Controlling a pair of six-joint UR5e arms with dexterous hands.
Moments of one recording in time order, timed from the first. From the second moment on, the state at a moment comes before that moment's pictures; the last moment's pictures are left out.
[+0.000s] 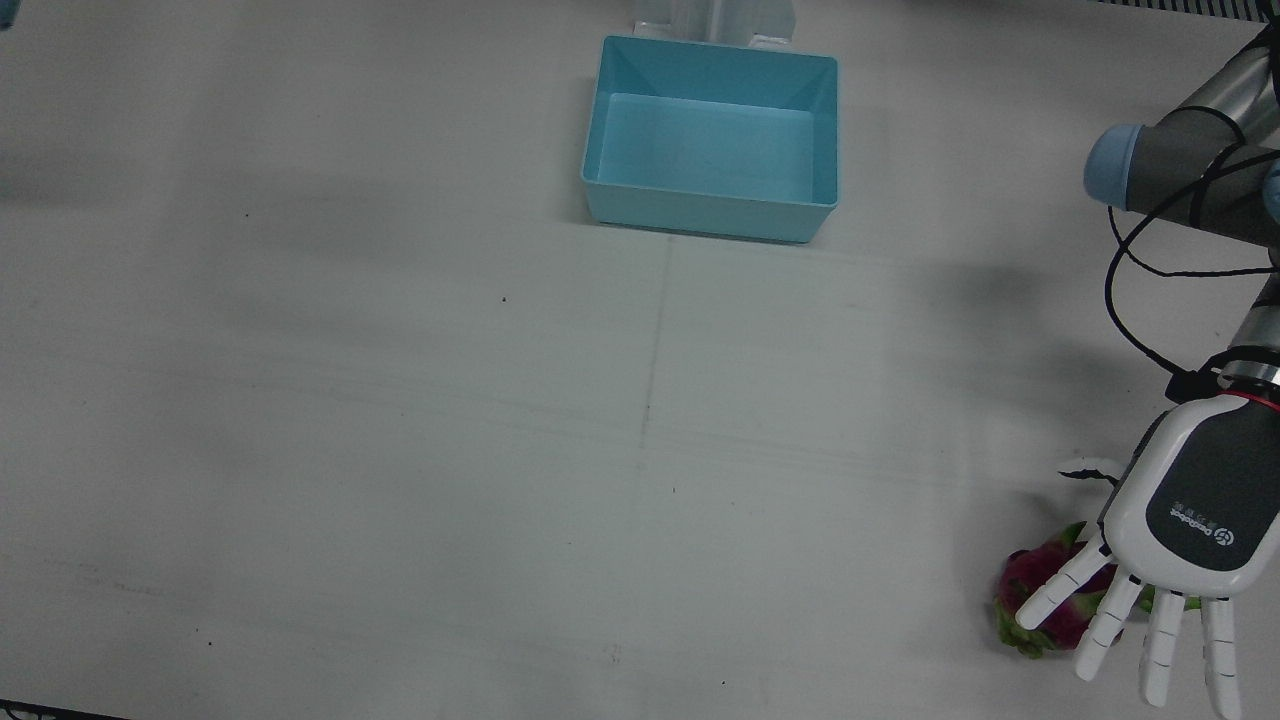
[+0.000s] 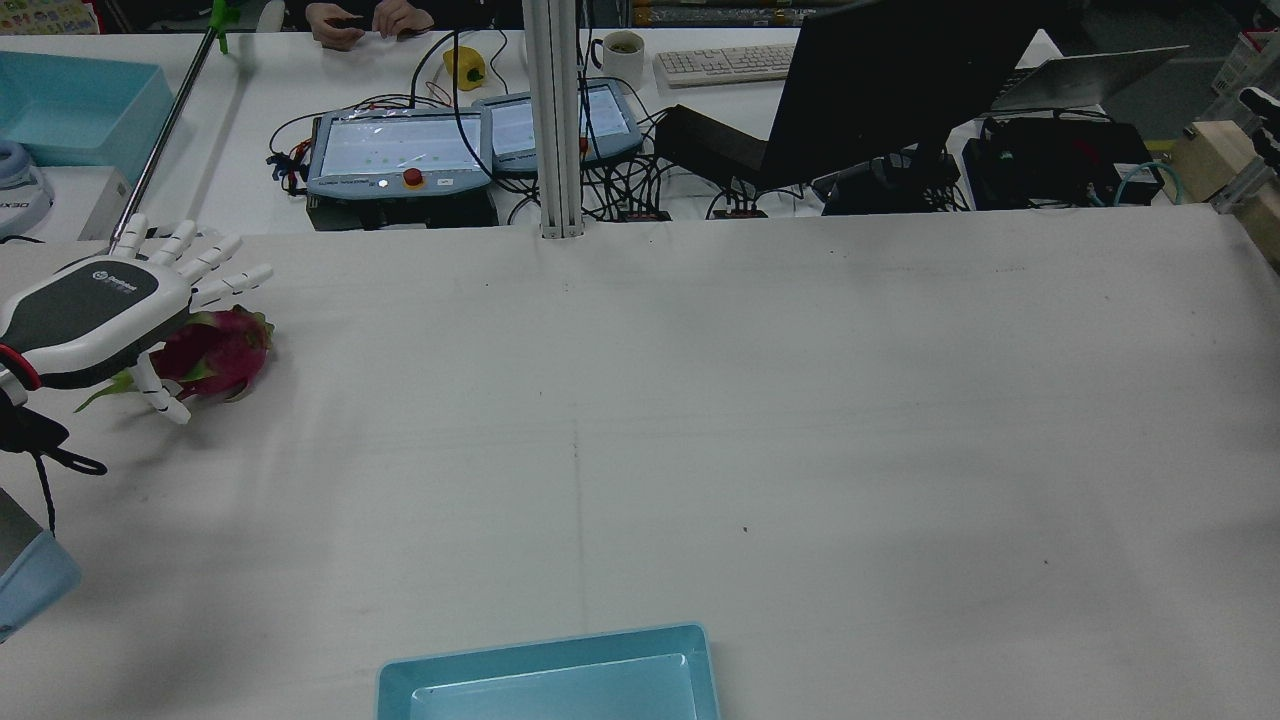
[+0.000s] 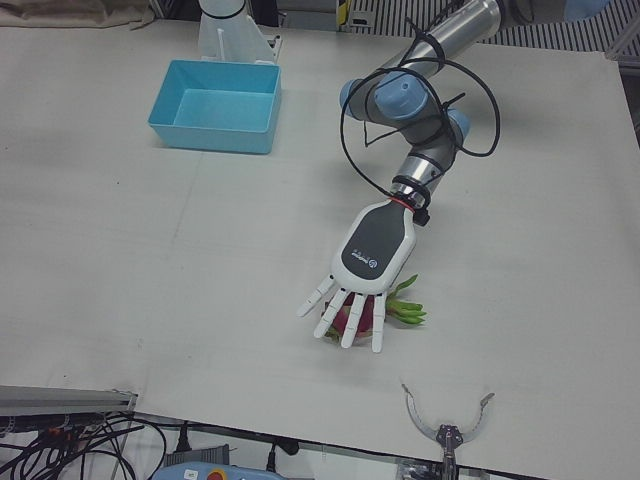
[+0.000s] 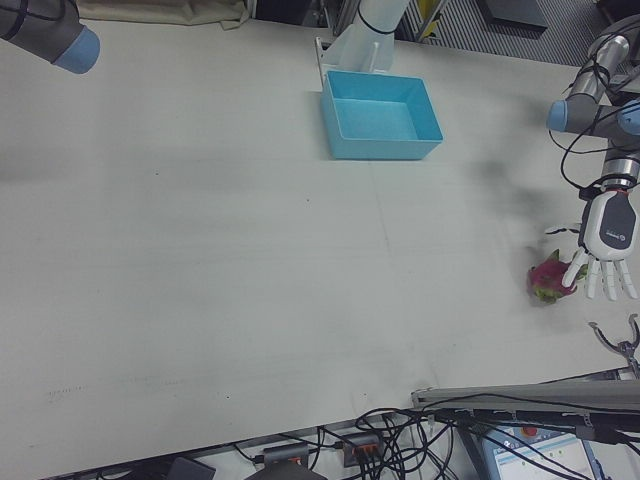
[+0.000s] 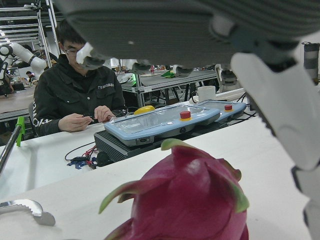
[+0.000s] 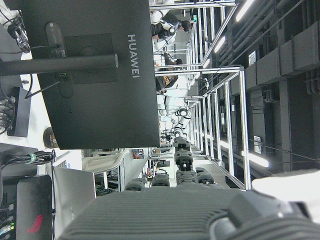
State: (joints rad) left arm -0.94 -1.86 -1.68 0.31 1.43 1.81; right arm 1.44 -1.54 1.61 -3.20 -1.45 0.08
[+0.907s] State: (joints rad) left arm -0.89 -1.93 -1.53 0.24 1.43 1.83; right arm 1.44 -1.54 1.60 -3.20 -1.45 0.08
